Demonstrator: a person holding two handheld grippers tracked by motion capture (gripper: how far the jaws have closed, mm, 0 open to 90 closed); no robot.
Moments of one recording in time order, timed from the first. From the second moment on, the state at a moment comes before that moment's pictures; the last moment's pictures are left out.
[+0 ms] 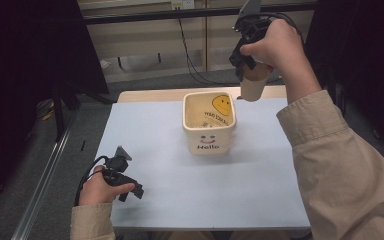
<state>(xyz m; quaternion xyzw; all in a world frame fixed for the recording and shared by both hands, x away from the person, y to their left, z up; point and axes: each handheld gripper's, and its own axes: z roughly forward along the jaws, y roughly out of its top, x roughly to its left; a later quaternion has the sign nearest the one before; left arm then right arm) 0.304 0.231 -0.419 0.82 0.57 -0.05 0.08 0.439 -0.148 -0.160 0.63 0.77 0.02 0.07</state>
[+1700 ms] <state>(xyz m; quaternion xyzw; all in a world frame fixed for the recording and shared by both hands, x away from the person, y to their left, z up) 0.302 0.233 -0.415 0.82 0.57 -0.05 0.08 0.460 -0.083 -0.233 0.58 0.81 0.03 0.03</state>
